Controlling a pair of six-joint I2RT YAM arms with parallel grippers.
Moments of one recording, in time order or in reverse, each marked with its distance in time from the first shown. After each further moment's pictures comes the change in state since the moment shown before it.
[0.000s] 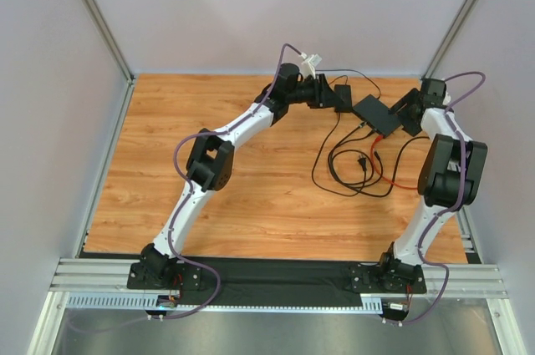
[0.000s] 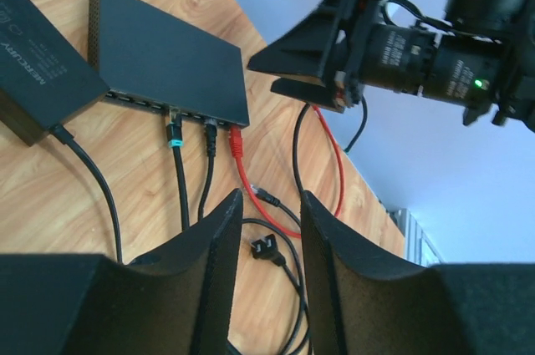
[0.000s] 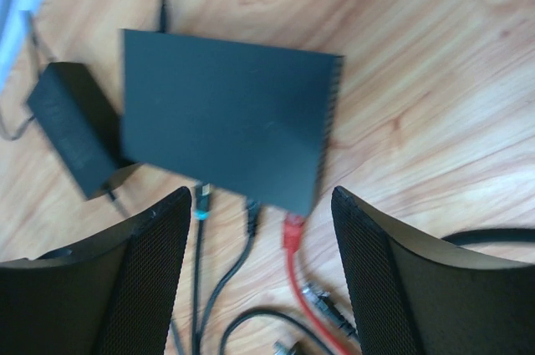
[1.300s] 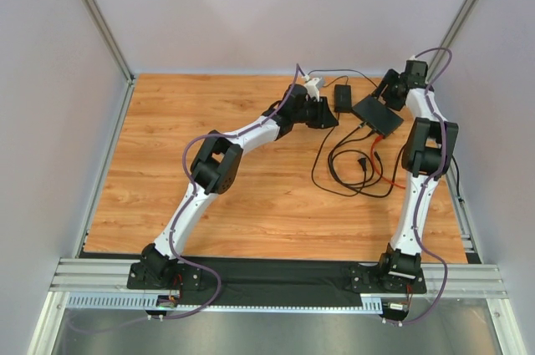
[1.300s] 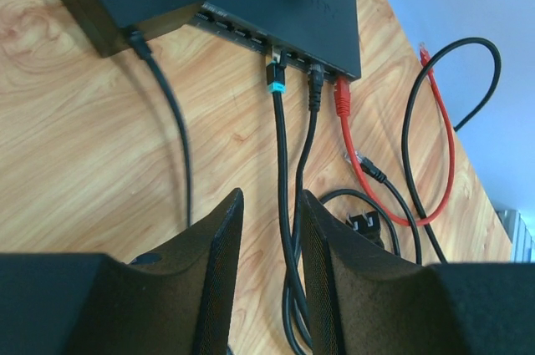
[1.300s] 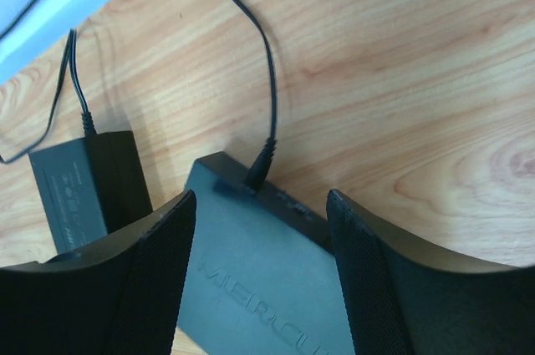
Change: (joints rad) left arm -0.051 0.006 -0.178 -0.016 -0.198 0.165; right arm 0.053 0.517 0.645 -0.077 -0.182 -0.206
